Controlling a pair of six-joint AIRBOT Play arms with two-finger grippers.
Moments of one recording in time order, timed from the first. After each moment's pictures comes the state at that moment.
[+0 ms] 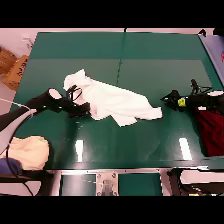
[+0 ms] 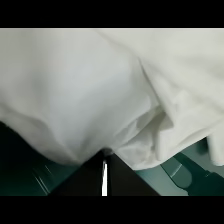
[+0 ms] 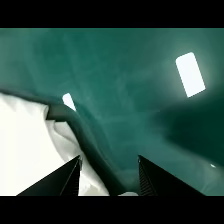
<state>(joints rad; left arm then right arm) -0.19 -1.53 0.91 0.83 -0.89 -1.42 -0.41 -1.51 0.94 -0.69 1.04 1.20</state>
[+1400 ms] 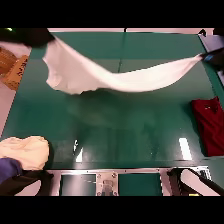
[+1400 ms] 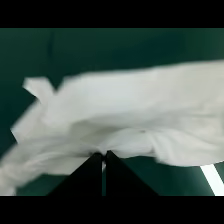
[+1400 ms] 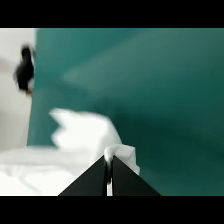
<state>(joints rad) -0.15 -1.16 1.89 1.18 -1.34 -1.48 -0.53 -1.06 1.39 -0.57 1.31 1.40</state>
